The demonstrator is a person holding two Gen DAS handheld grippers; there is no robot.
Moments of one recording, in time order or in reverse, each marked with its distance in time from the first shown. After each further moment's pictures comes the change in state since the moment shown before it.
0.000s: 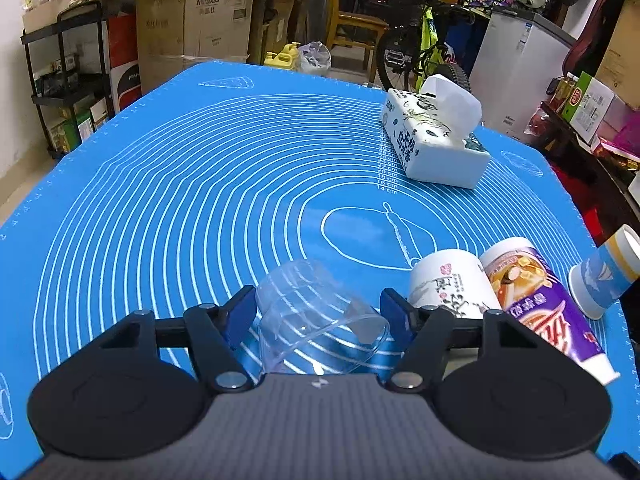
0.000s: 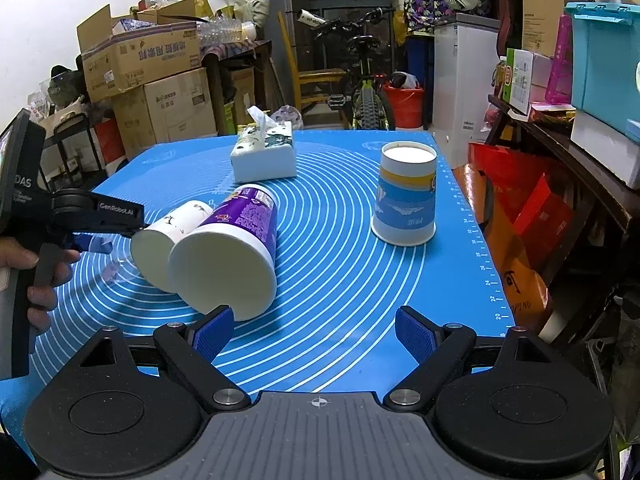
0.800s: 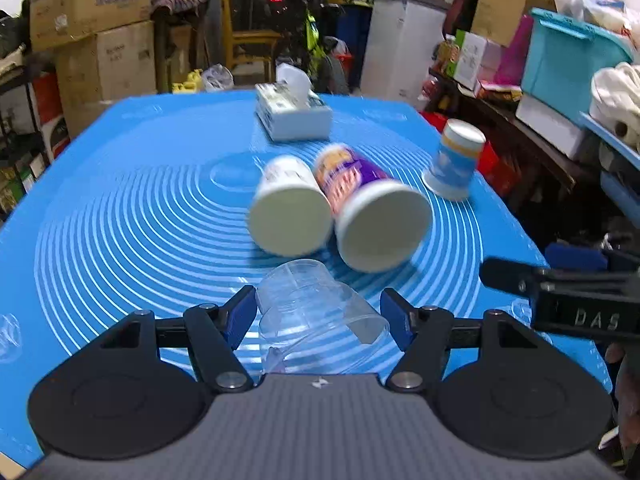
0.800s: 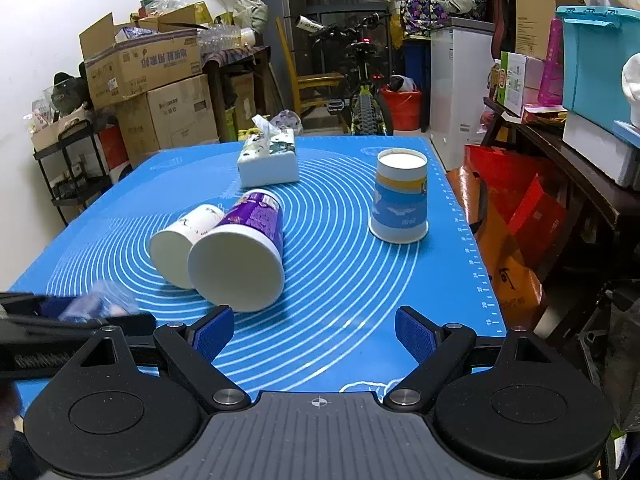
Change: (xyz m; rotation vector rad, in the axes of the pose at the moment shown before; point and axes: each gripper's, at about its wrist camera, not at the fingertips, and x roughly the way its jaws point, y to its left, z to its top) left arm -0.083 -0.054 -0.080 0.253 -0.040 -0.187; right arm -0.033 0.002 -0.004 0.011 -0.012 -0.001
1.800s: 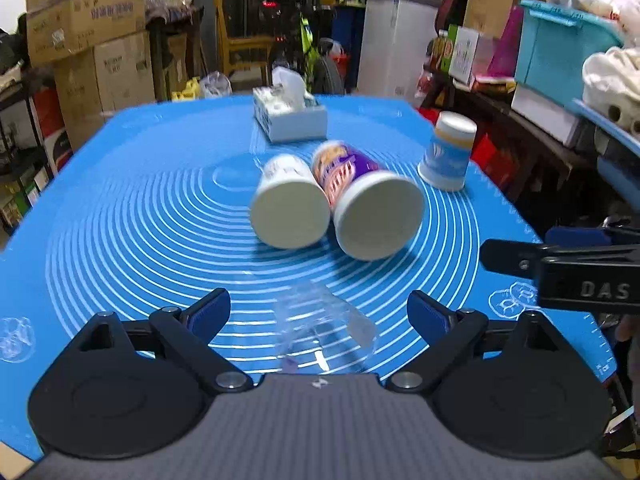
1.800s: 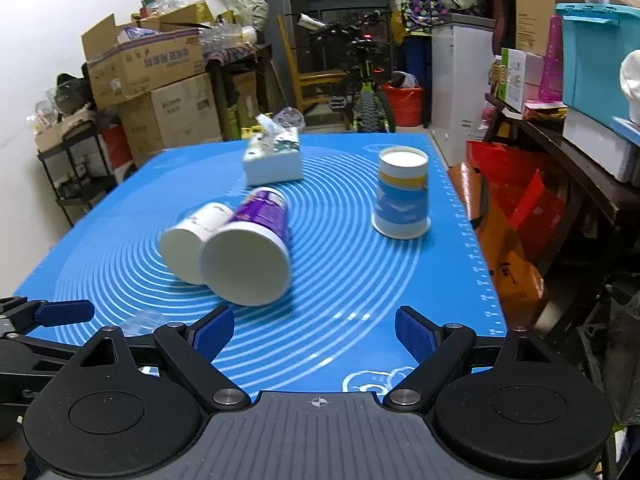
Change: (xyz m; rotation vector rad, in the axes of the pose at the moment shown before) left arm -0.030 -0.003 -0.017 0.032 -0.033 0.020; right arm -0.012 0.003 0.000 0.009 0.005 0.026
